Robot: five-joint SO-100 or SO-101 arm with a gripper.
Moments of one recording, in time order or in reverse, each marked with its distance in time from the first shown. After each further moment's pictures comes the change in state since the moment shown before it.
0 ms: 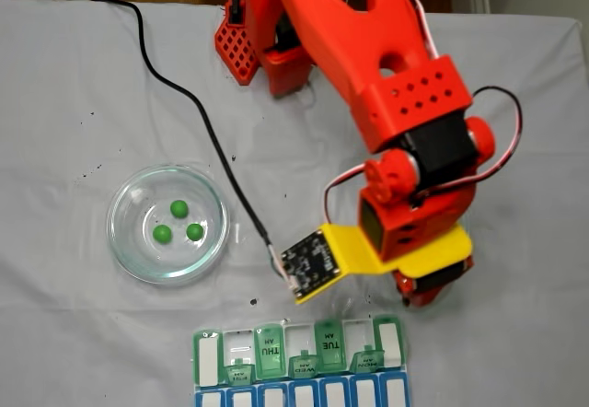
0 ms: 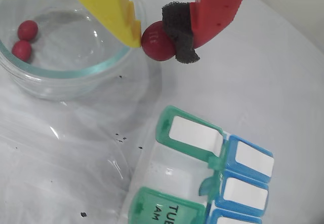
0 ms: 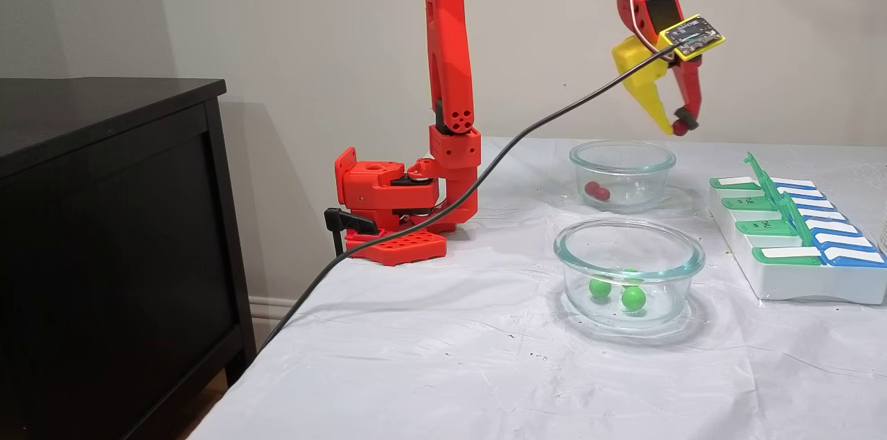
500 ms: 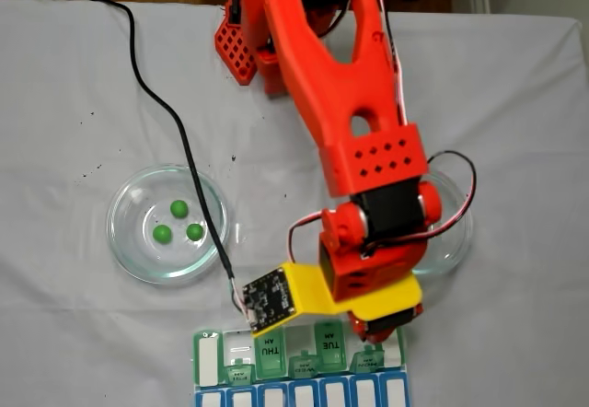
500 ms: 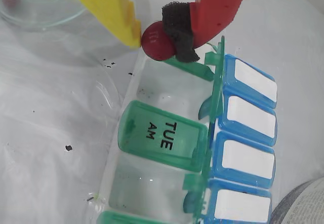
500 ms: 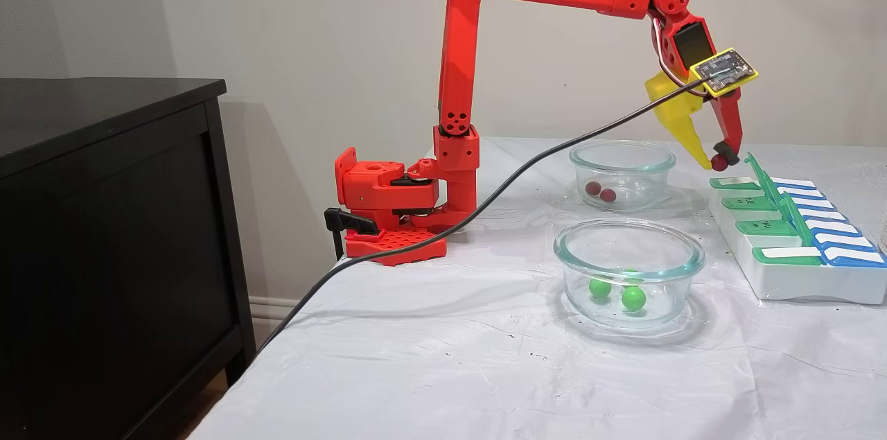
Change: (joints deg) arm 6.9 -8.9 0.0 -9.0 -2.5
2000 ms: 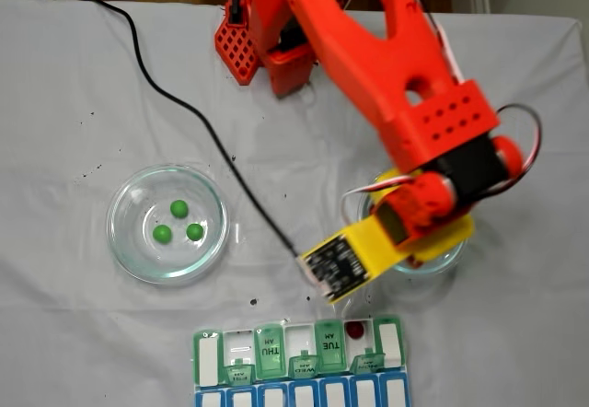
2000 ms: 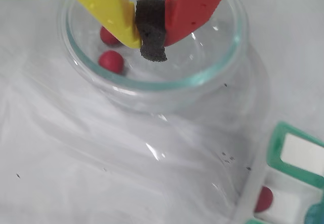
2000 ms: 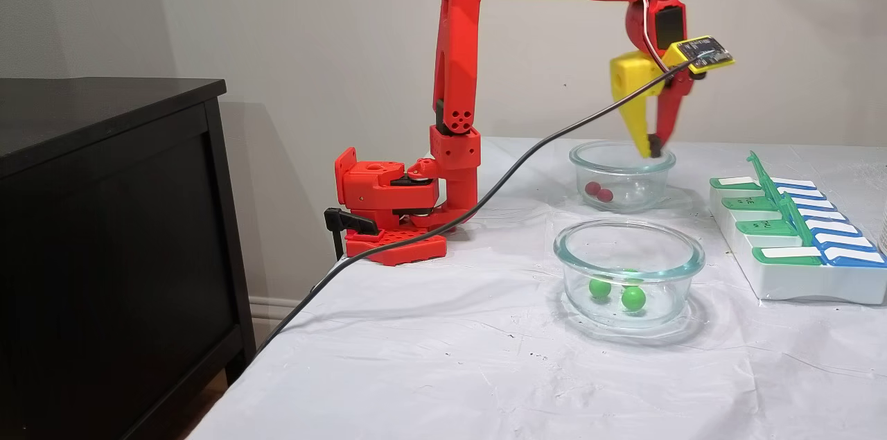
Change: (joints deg) arm -13.9 1.8 -7.2 31.0 -3.4
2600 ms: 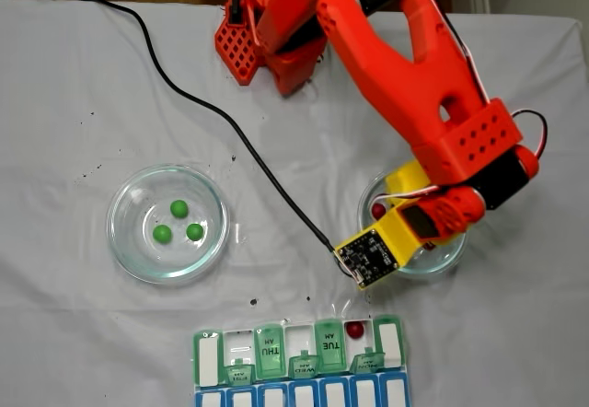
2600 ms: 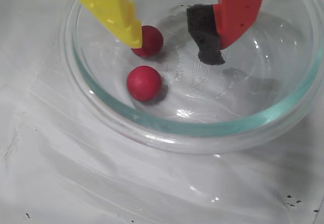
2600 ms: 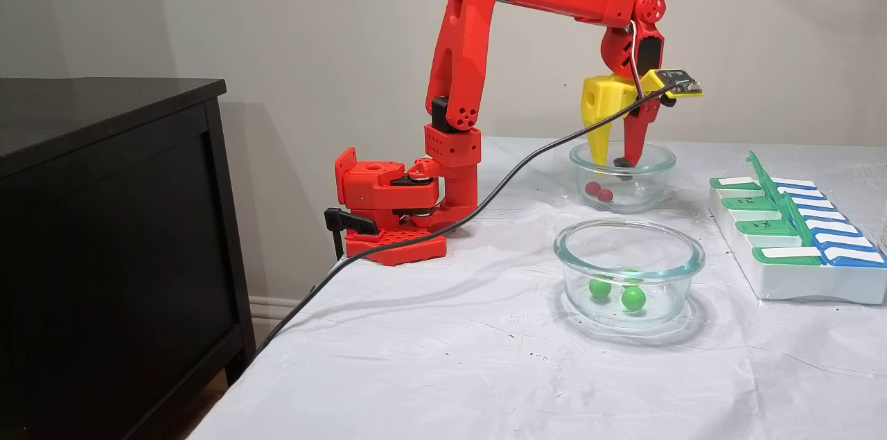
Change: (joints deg) arm -5.9 -8.3 4.1 -3.1 3.6
